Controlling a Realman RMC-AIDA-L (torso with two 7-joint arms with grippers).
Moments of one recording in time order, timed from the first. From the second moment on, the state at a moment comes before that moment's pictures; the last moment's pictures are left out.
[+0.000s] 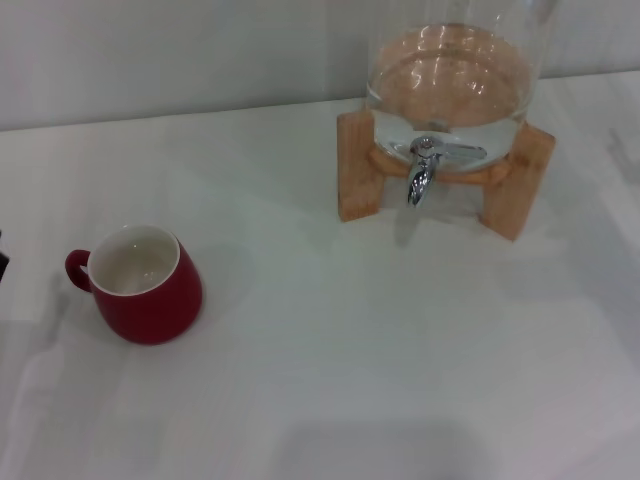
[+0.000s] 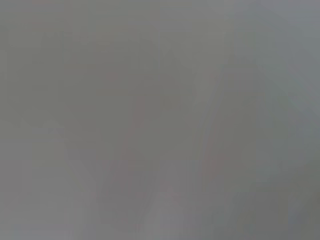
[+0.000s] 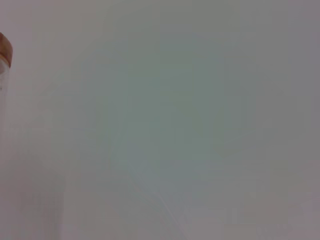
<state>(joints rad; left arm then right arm) -0.19 -2.10 -1.15 -0.30 -0.38 -1.31 2.82 0.39 1.99 2.34 0.25 -0.59 1.13 -2.74</state>
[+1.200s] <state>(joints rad) -0.22 -2.09 -1.15 -0.25 -0.30 -1.16 2.83 0.41 1.98 2.34 0.25 -0.59 1.11 -2.74</state>
